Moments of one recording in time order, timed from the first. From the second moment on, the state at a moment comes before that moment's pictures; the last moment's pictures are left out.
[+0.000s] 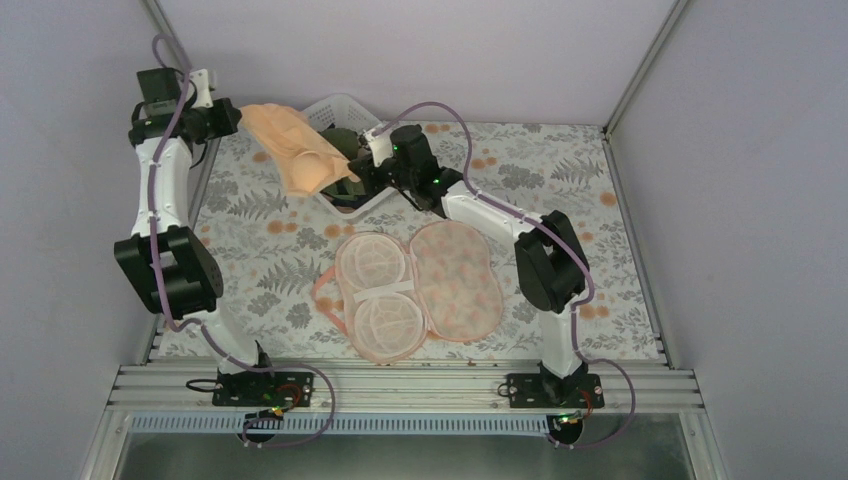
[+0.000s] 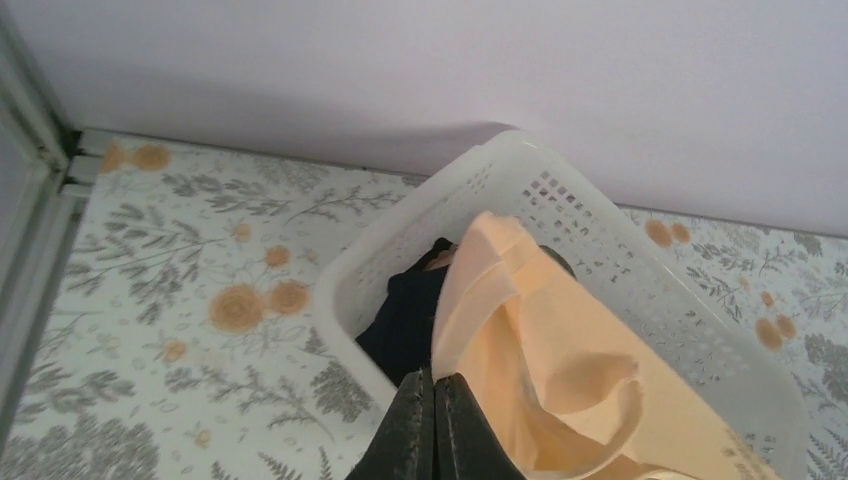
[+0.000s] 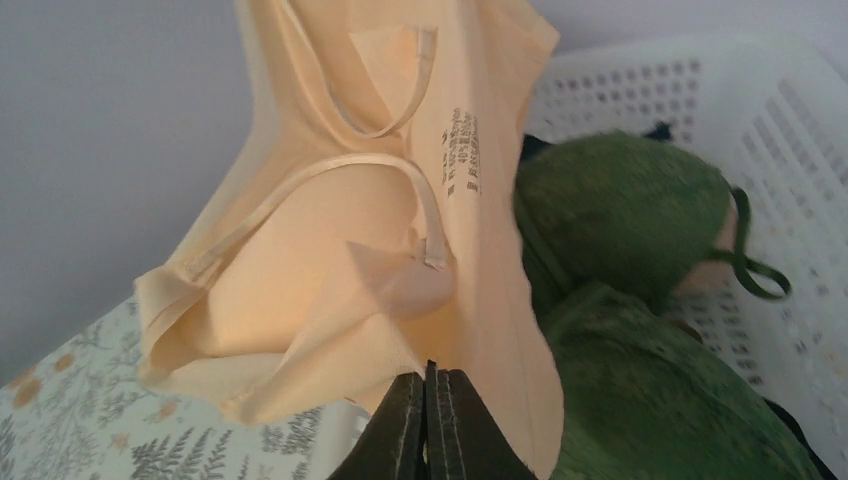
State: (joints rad) left arm 0.29 1.78 1.77 -0.65 0.49 -0.09; right arm 0.72 2.02 1.64 0.01 -0.31 0.15
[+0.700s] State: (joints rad) left arm 0.13 1.99 1.81 -0.57 0.40 -0.16; right arm 0.63 2.07 1.55 -0.12 -0.23 -0.17
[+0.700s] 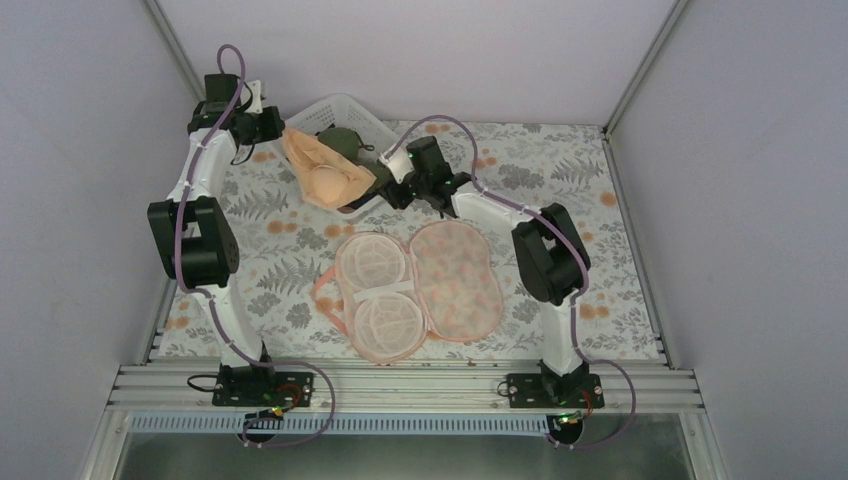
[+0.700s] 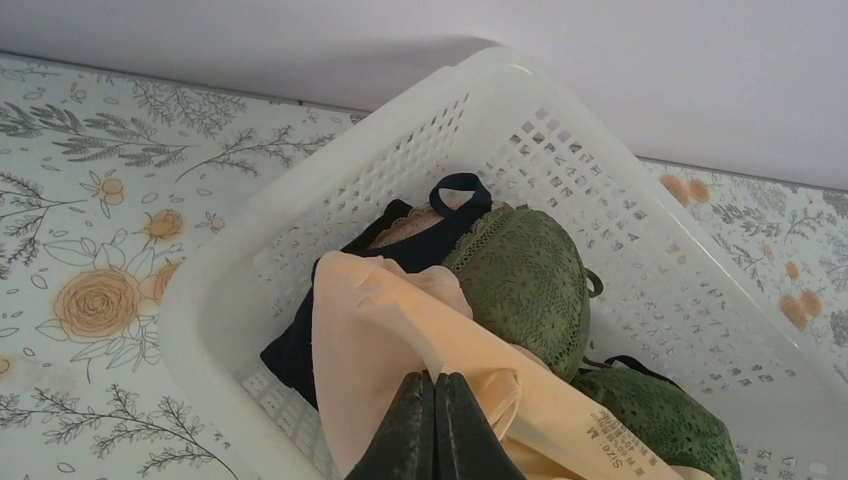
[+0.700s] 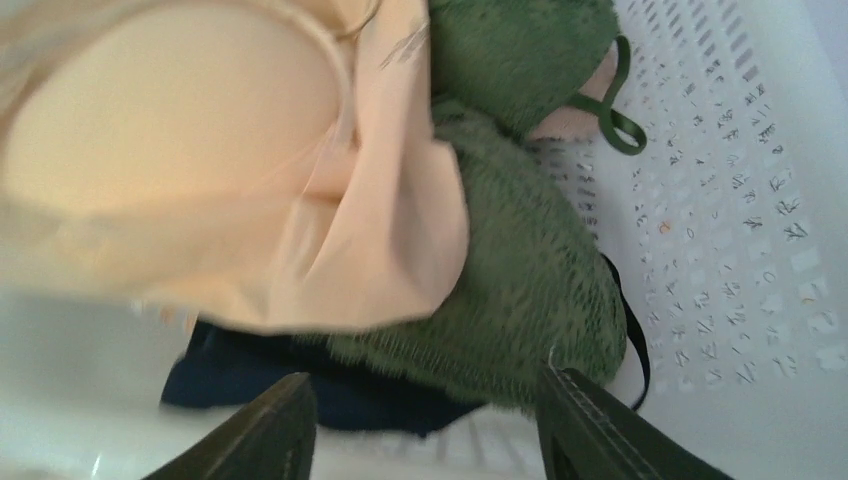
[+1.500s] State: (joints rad) left arm 0.13 1.94 1.73 -0.51 0.41 -0.17; right arm 0.97 2.31 1.83 -0.04 0.15 -0.66
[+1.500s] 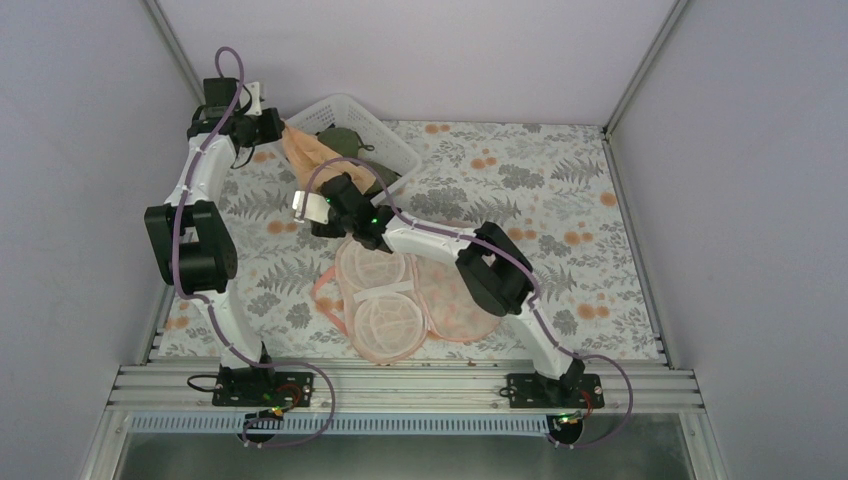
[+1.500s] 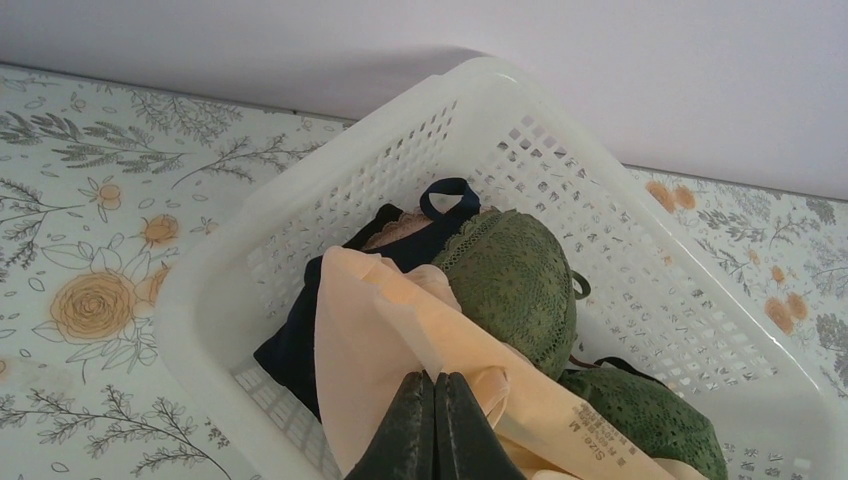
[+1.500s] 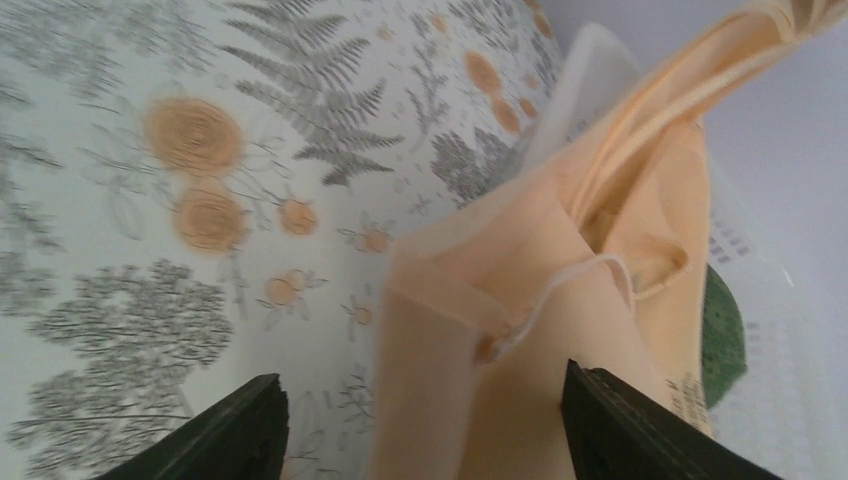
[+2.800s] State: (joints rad) left arm 0.17 1.73 1.69 -0.52 0.34 -0.05; right arm 0.91 2.25 2.14 -0.28 -0.07 -0.28
